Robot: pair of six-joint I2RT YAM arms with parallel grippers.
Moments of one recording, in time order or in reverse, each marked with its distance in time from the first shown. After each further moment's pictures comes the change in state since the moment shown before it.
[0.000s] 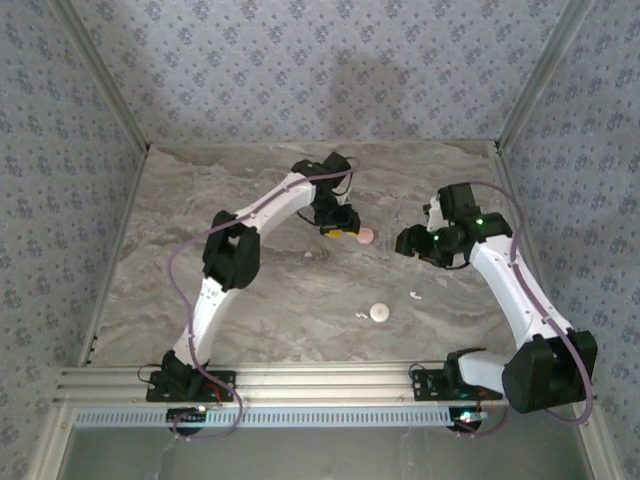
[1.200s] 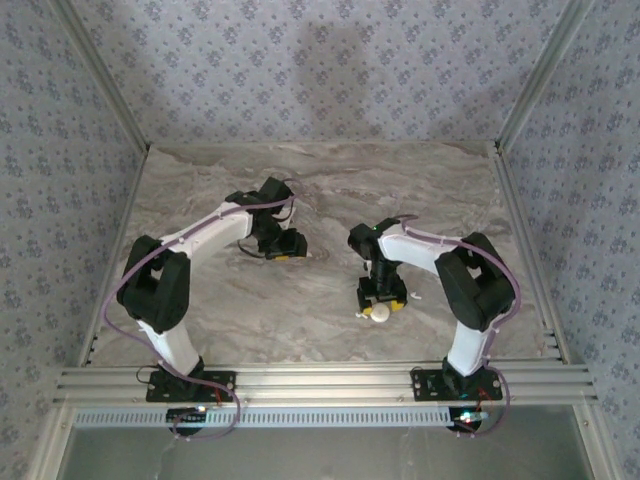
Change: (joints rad) left arm 0.129 -0.595 -0.851 0.290 -0.080 0.013; right arm 0.432 0.563 0.025 -0.122 0.198 0.059
